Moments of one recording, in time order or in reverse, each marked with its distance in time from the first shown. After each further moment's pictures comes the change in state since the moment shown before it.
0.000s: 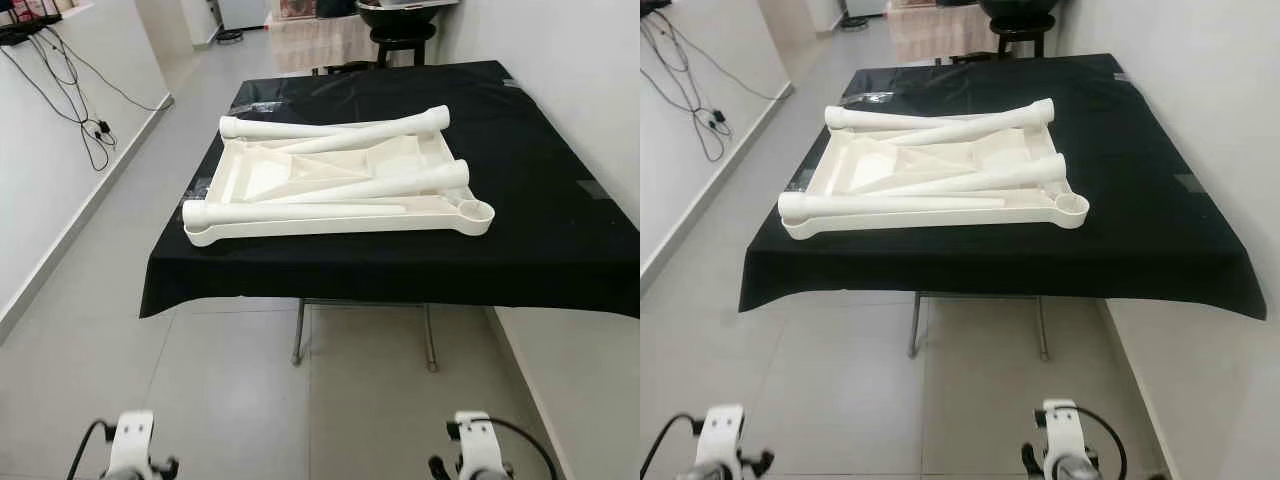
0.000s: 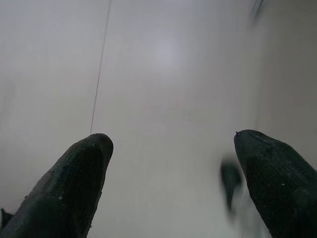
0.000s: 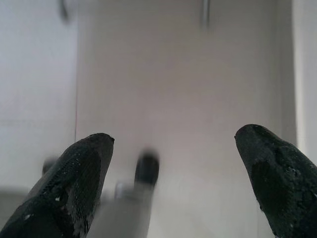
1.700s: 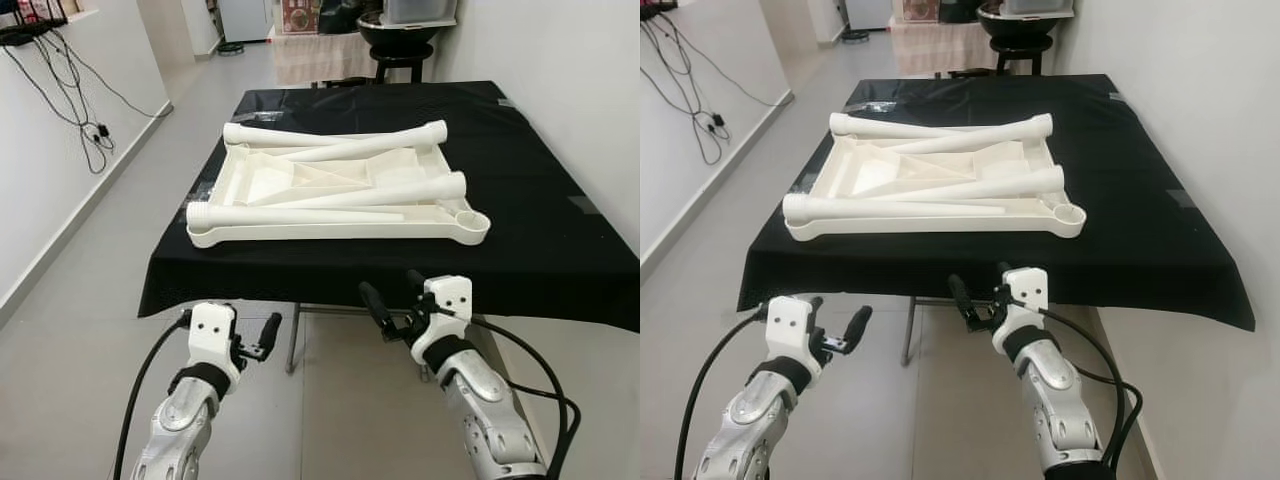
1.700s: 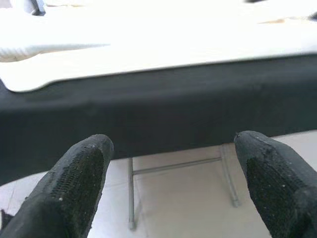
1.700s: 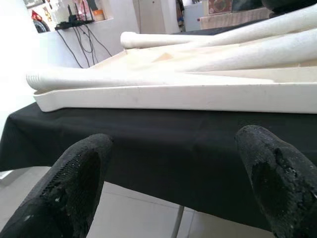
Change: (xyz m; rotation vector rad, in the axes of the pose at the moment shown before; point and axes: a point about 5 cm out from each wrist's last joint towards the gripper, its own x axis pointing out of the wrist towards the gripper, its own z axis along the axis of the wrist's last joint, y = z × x) left arm -0.105 -0.104 0.128 0.011 -0.816 -0.455; right arm -0.092 0.058 0.168 0.030 -0.906 0.418
